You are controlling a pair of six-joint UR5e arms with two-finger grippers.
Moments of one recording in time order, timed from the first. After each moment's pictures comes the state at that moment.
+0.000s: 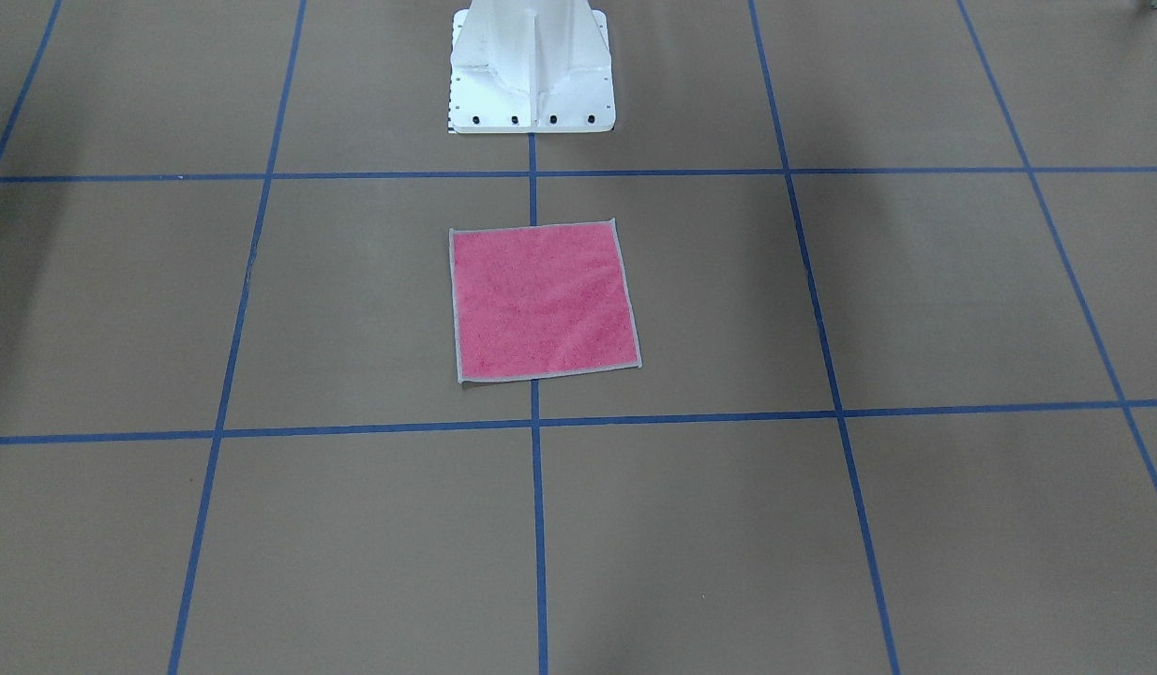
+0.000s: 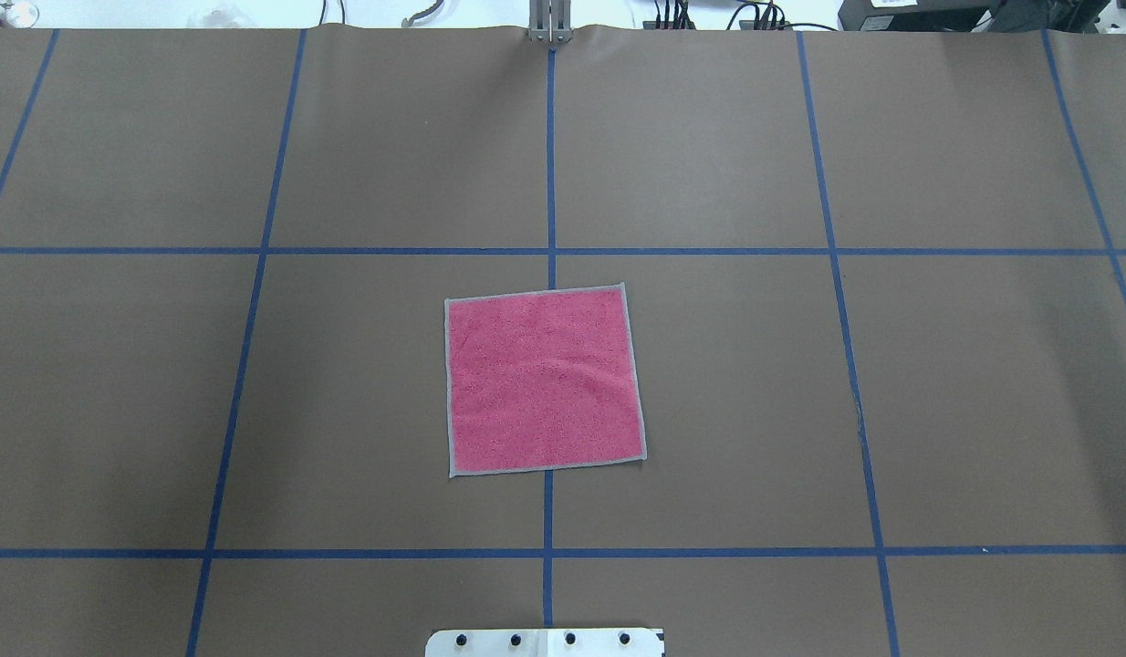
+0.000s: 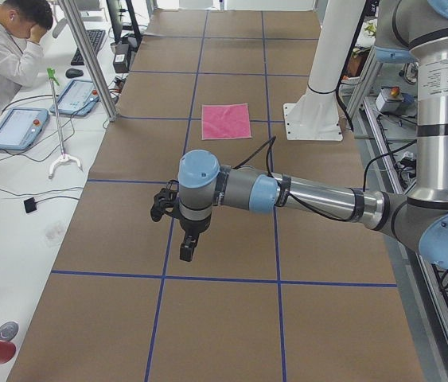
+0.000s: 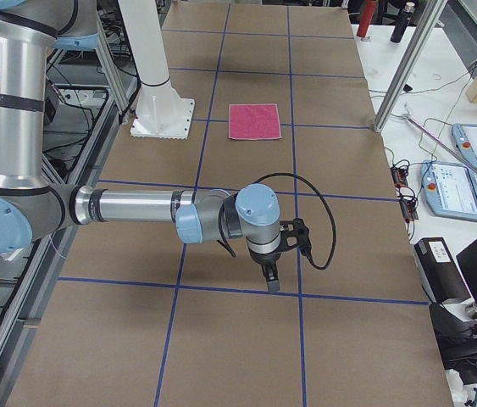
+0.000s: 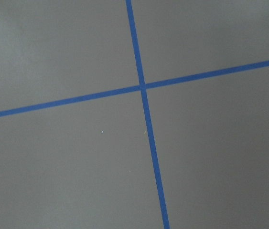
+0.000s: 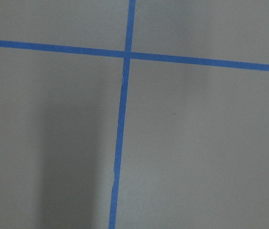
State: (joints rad) left arm -1.56 -1.51 -1.85 -1.59 -2.29 0.07; right arm 1.60 -1.68 1.73 -1.35 2.32 -0.09
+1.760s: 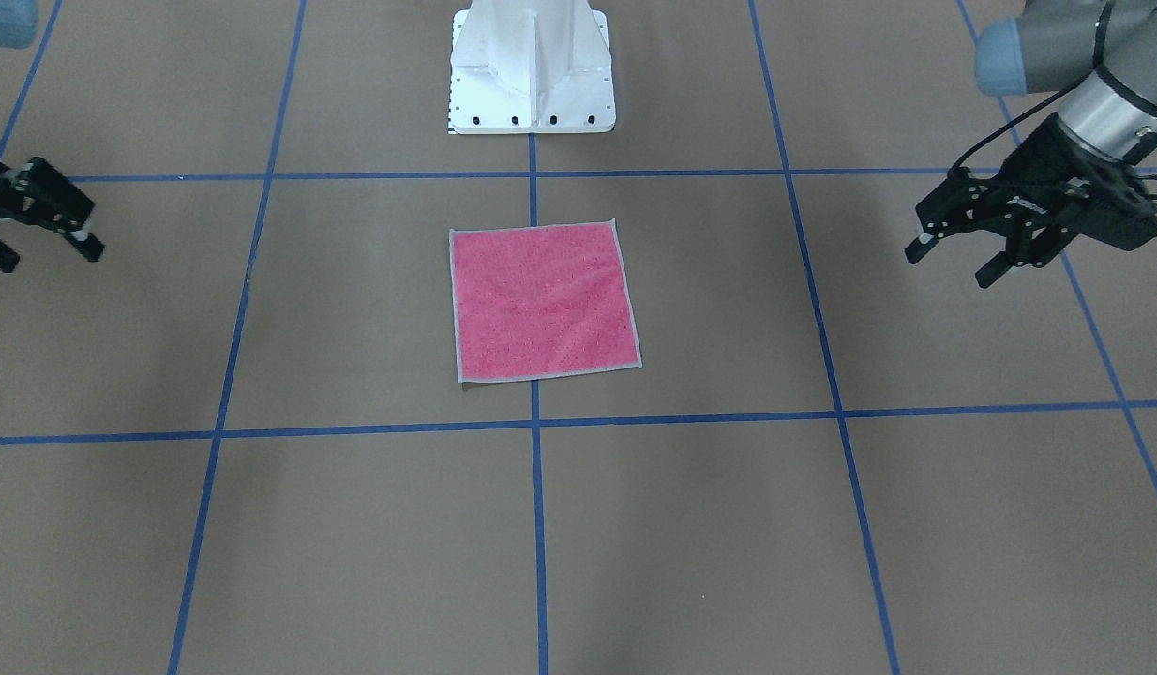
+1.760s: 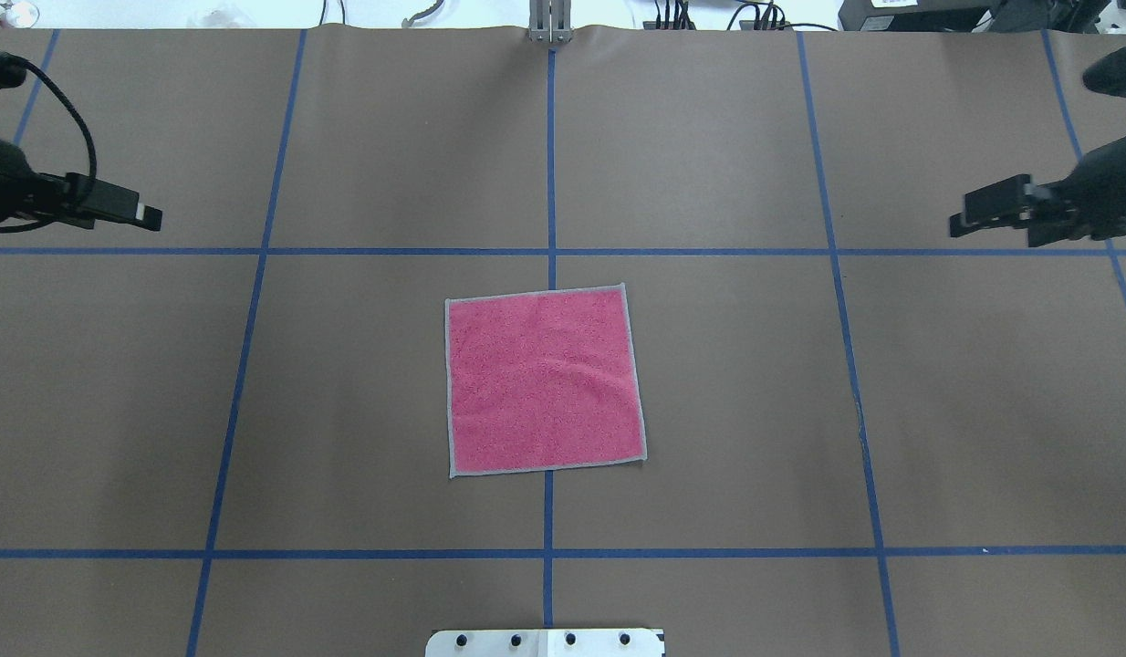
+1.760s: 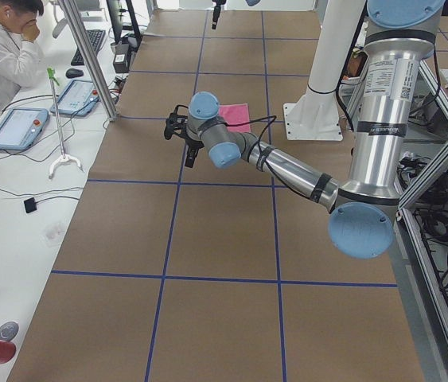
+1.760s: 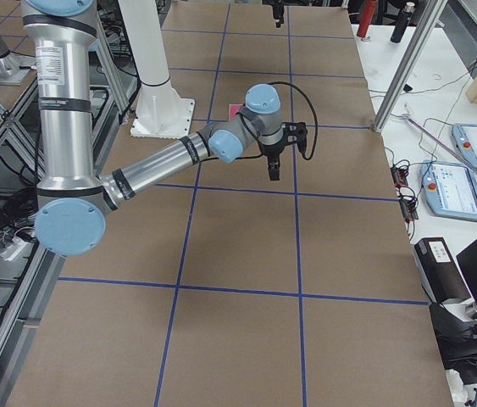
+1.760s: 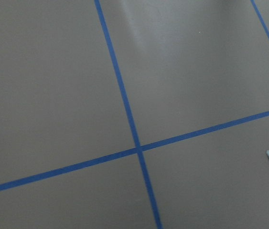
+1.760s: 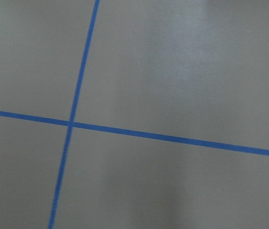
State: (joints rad) left arm -1.04 -1.68 -1.91 -2.12 -2.23 -0.91; right arm 1.02 -1.51 2.08 -1.31 2.14 1.01
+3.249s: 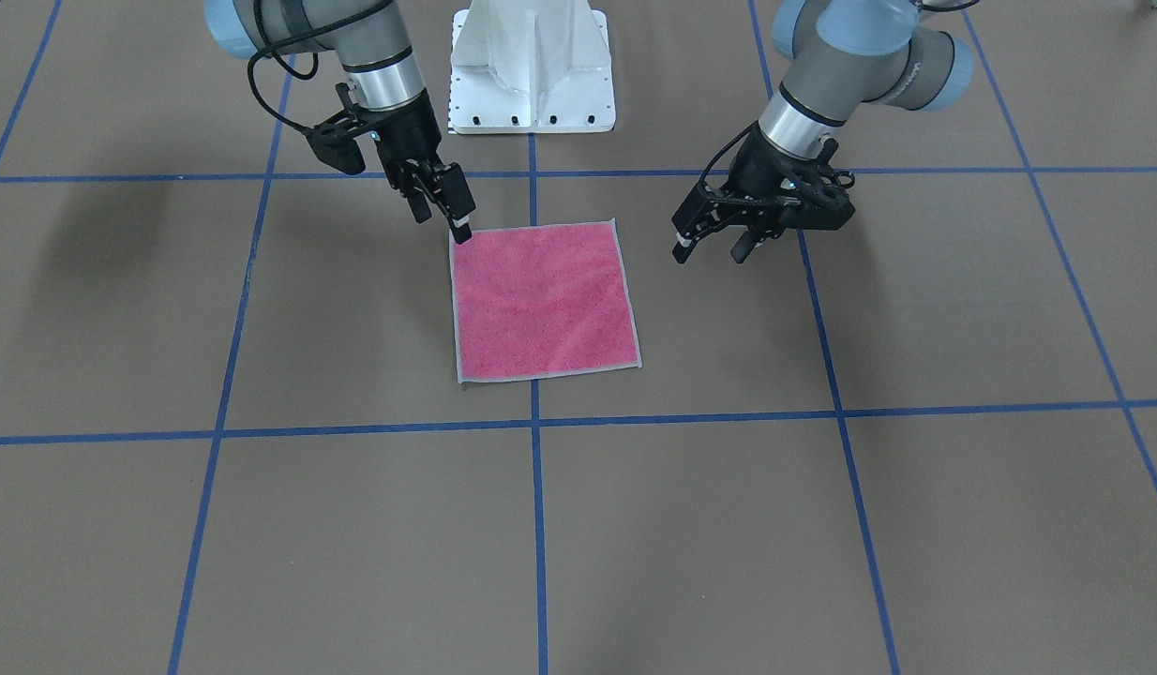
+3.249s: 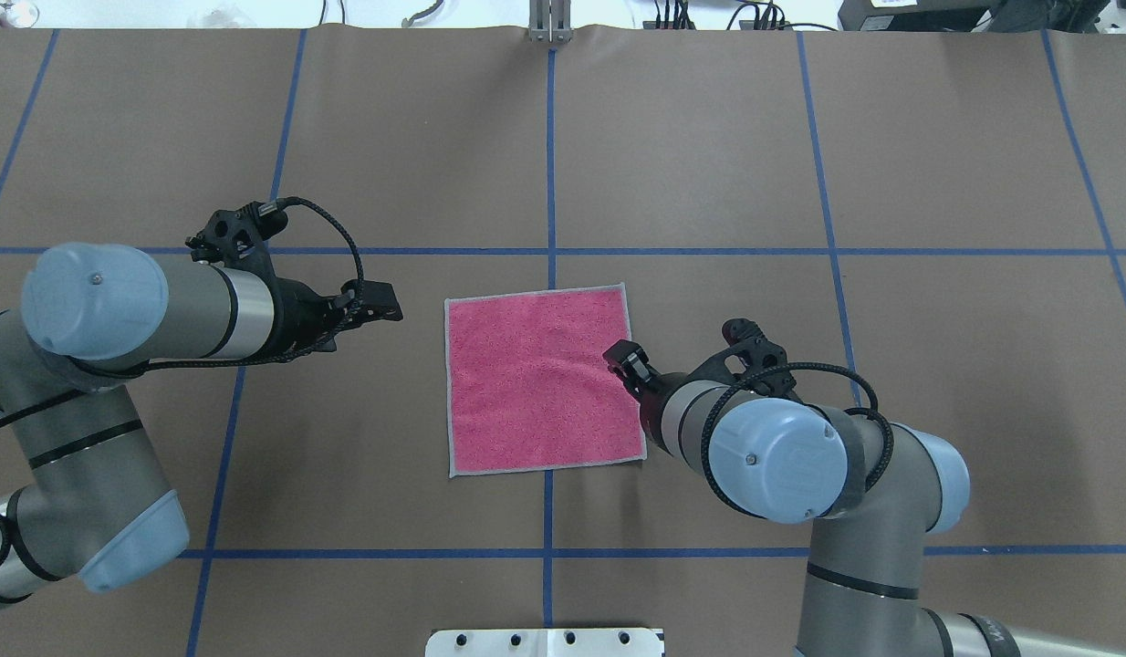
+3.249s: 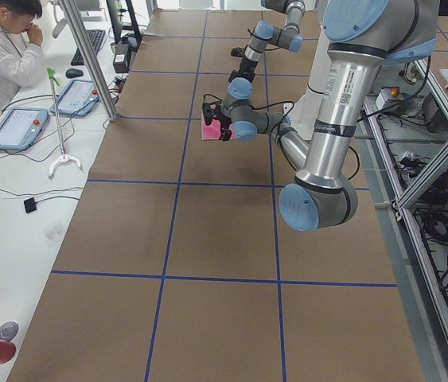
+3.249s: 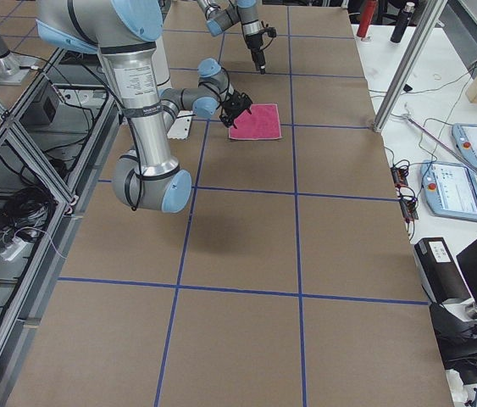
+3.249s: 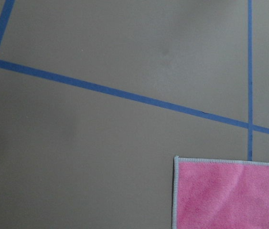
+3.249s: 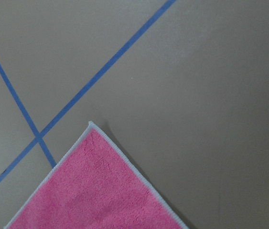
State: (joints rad) left arm -0.57 -1.85 -1.91 -2.11 -1.79 -1.61; right arm 0.29 -1.18 1.94 -1.31 1.40 2.27
